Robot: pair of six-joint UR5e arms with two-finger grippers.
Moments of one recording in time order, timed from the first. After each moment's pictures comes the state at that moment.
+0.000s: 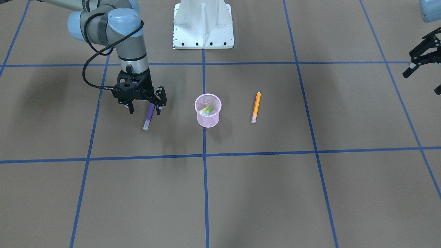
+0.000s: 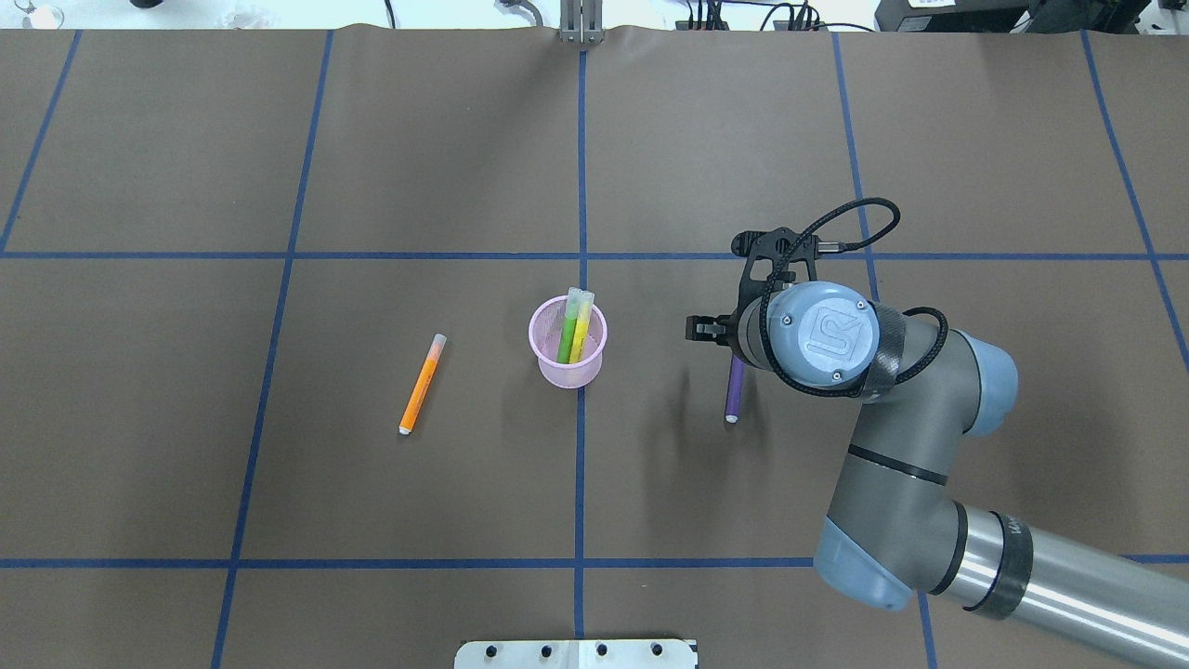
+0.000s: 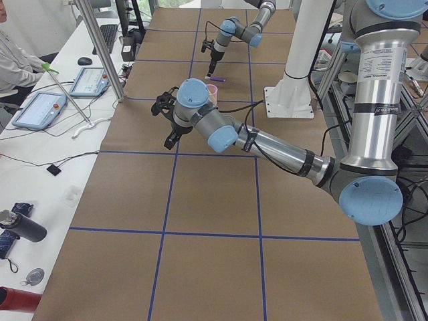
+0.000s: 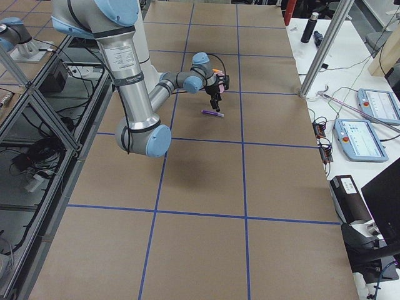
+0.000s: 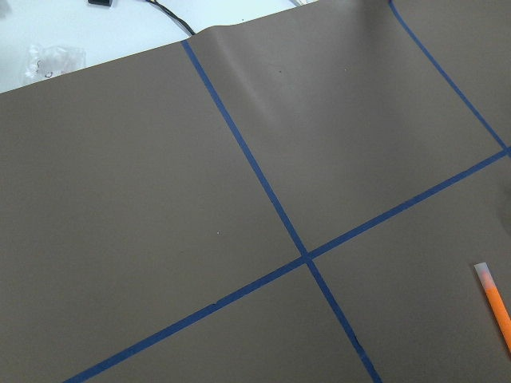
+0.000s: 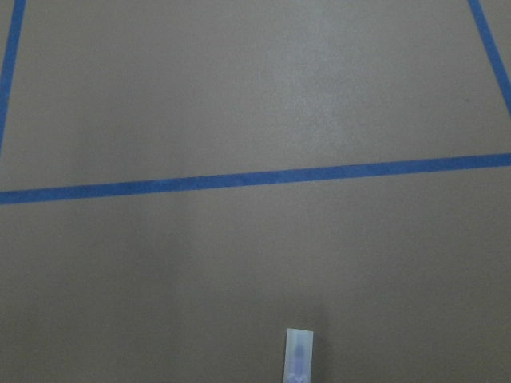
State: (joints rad) left arm -1.40 -1.59 -1.93 -2.02 -2.48 -0.27; right arm 0.47 -1.16 1.77 -1.38 1.53 1.31
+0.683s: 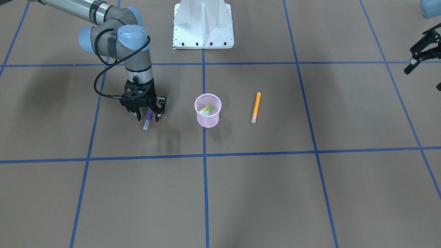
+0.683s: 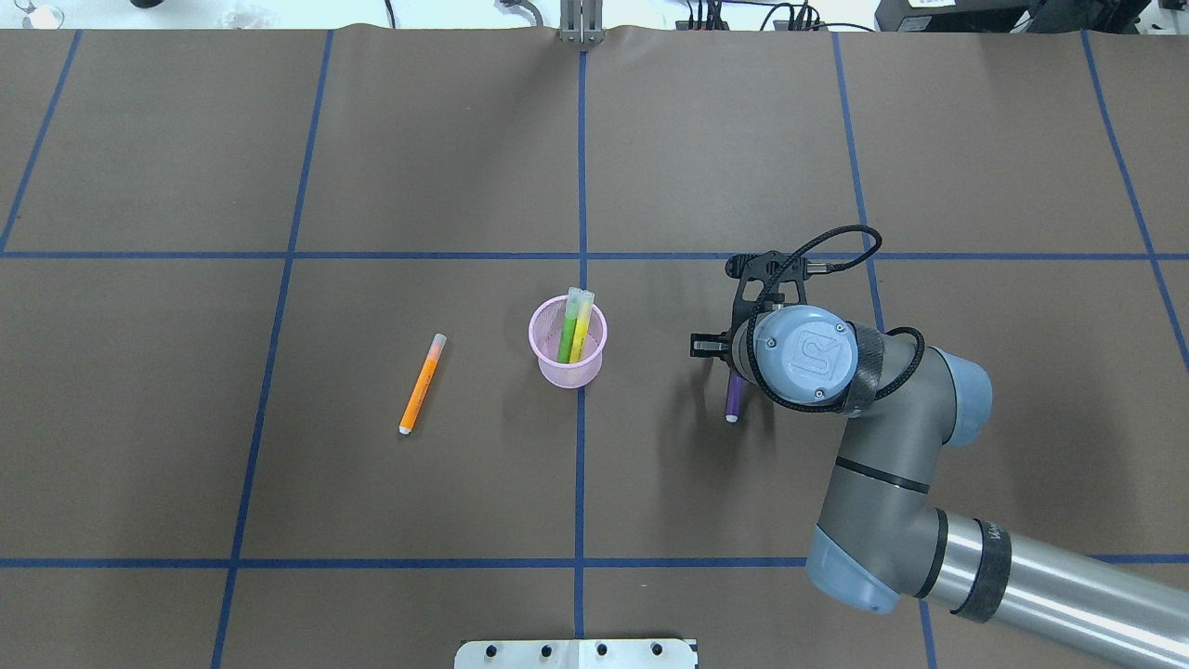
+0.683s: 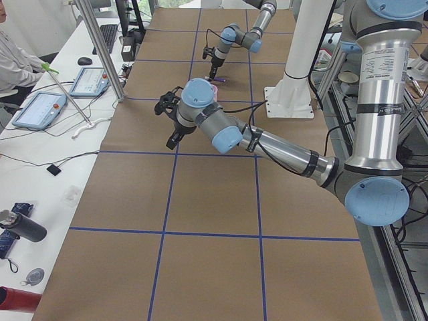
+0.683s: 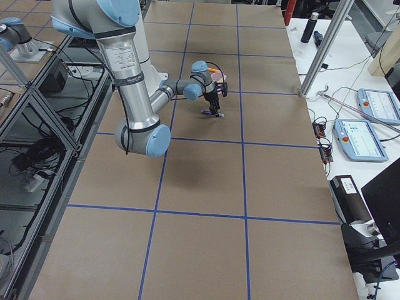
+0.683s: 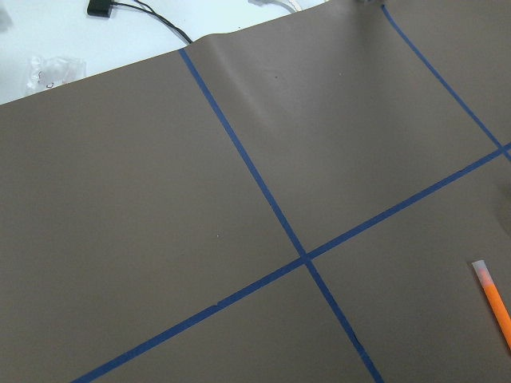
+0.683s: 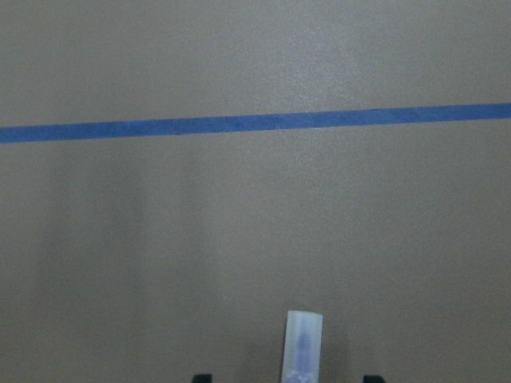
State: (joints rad) left arm -1.40 -1.56 -1.96 -2.04 -2.45 -0.26; right arm 0.45 -1.16 1.71 -1.35 1.52 1.31
